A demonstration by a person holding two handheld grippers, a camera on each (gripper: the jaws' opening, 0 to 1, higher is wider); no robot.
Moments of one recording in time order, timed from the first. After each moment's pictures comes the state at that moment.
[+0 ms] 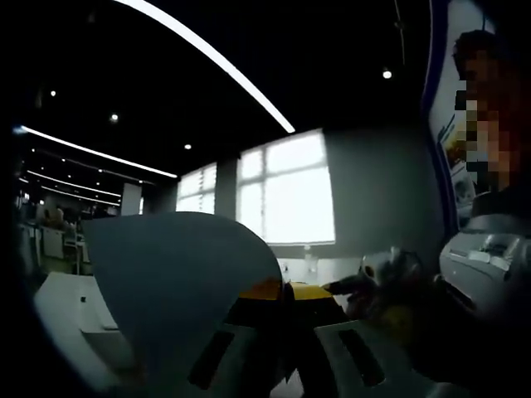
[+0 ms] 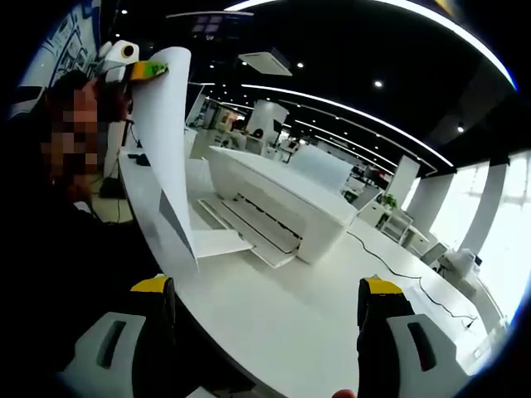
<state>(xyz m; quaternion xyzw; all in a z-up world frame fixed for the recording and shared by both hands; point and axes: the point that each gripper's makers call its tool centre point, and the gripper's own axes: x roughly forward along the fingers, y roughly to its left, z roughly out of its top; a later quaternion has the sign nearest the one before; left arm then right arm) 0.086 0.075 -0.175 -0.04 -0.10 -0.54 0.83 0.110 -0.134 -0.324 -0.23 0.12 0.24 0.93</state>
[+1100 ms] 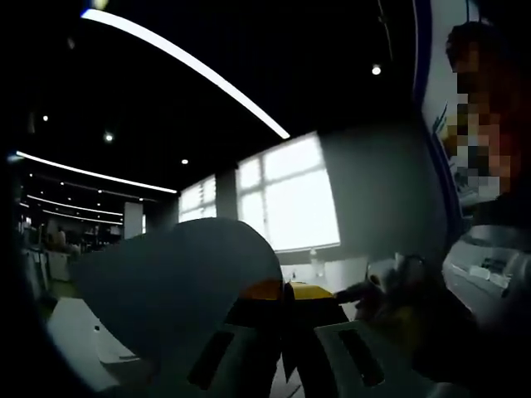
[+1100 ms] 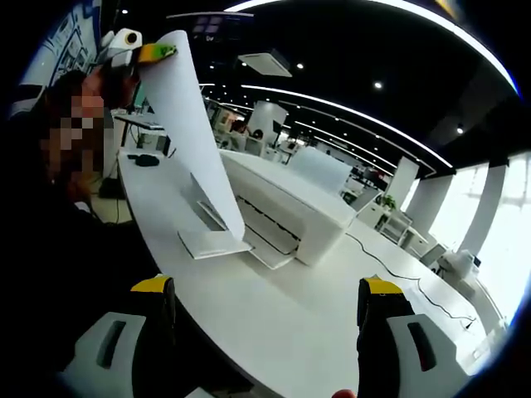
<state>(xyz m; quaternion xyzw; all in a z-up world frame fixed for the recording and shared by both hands) 0.085 0.078 -0.148 -0.01 -0.13 -0.53 0.84 0.110 -0.135 -0.322 -0.23 0.12 0.24 0.94</state>
